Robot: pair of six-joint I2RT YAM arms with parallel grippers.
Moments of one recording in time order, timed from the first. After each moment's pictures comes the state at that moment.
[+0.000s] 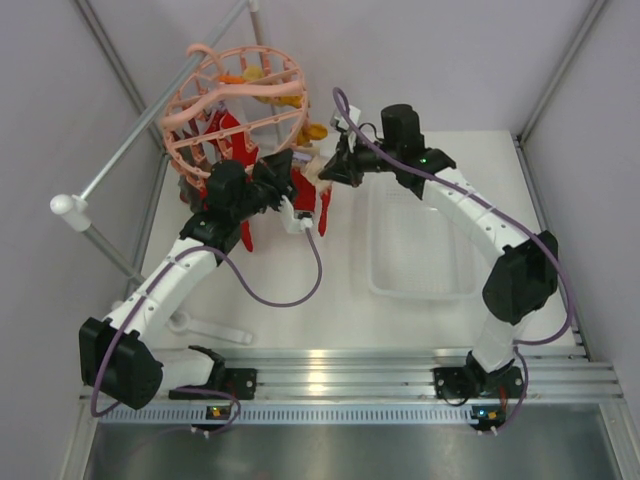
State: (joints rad) left arm -0.41 1.25 1.07 0.00 0.34 1.89; right arm 0.53 1.77 1.68 -0.29 -0.78 -0.26
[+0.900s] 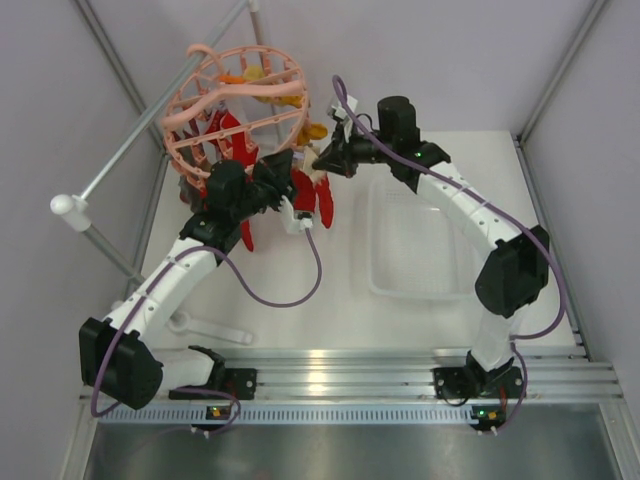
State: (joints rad) left arm -0.41 1.25 1.07 0.00 0.35 1.89; right arm 0.54 1.83 1.77 -0.24 -0.78 -0.20
